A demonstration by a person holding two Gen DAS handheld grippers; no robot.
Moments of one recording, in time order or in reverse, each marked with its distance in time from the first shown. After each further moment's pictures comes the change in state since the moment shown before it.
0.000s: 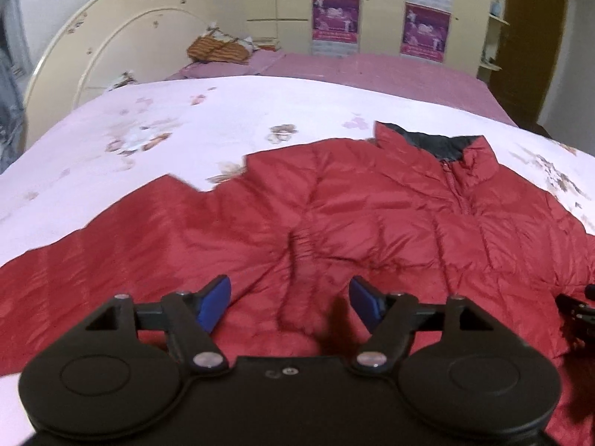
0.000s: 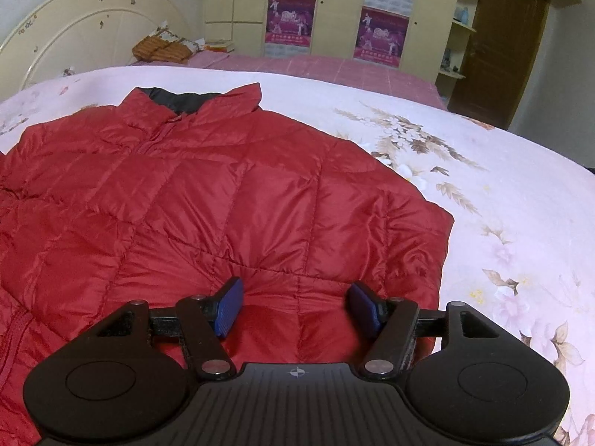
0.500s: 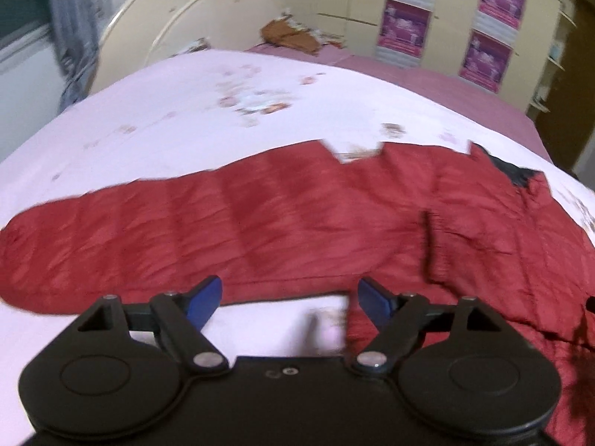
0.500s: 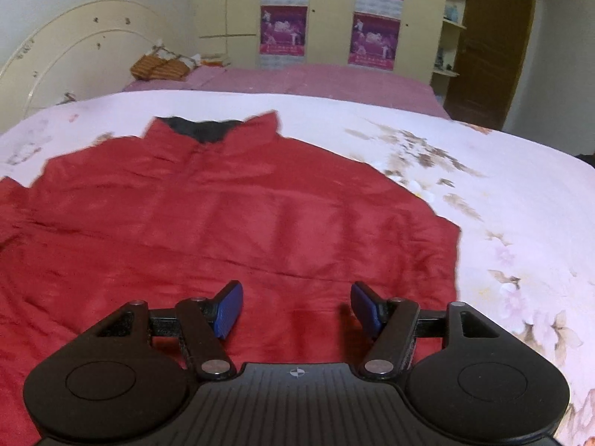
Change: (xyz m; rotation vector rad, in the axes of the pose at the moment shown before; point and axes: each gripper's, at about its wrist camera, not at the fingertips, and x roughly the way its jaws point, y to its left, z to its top) left arm -0.033 0.126 -0.036 -0.212 0.030 0.063; right arm -0.039 0.042 0.018 0.064 -0.031 0.033
